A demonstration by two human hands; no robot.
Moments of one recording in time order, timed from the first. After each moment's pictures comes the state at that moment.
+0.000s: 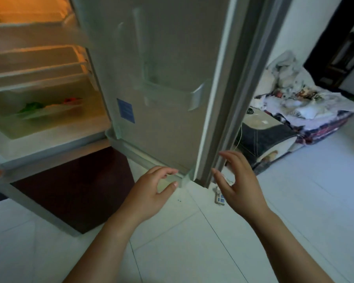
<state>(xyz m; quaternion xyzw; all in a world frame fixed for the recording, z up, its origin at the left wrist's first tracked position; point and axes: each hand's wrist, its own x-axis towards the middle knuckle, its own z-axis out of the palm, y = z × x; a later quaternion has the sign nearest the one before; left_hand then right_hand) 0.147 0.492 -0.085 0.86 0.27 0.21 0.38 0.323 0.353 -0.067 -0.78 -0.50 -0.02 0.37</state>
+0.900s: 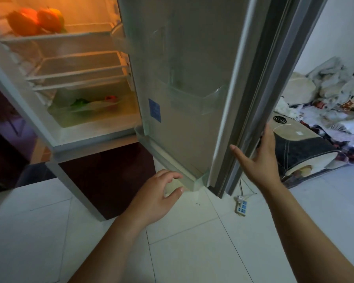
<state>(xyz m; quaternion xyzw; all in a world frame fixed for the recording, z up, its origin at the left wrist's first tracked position) 0.101 0.468 -0.075 0.86 0.33 0.20 0.33 0.354 0.393 -0.055 -0.78 -0.42 0.04 0.47</state>
